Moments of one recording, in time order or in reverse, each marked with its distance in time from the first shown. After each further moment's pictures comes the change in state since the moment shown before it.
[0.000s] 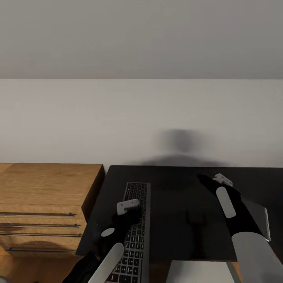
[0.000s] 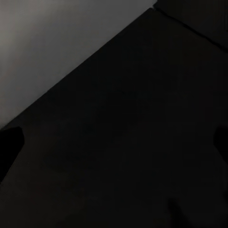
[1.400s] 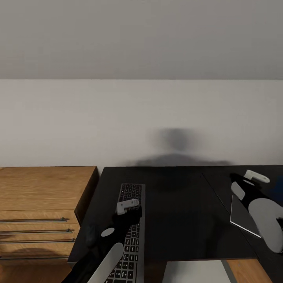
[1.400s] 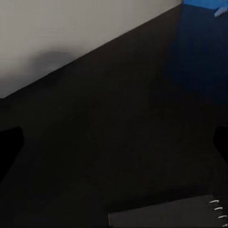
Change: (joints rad) left arm 0.000 0.001 -0.001 -0.005 0.002 -0.001 -0.003; right arm -0.382 -0.219 -0.006 0.815 0.399 -0.527 -0.099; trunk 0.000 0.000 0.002
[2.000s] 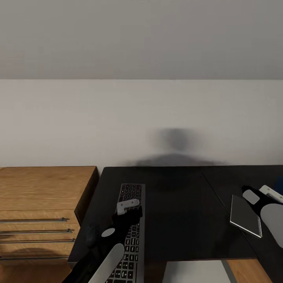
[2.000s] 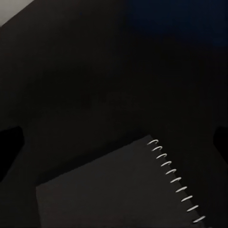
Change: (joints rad) left arm 0.000 -0.001 -0.009 -0.007 0.000 -0.001 0.027; right arm -0.004 -0.079 -0.155 0.155 -0.117 -0.027 -0.002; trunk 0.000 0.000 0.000
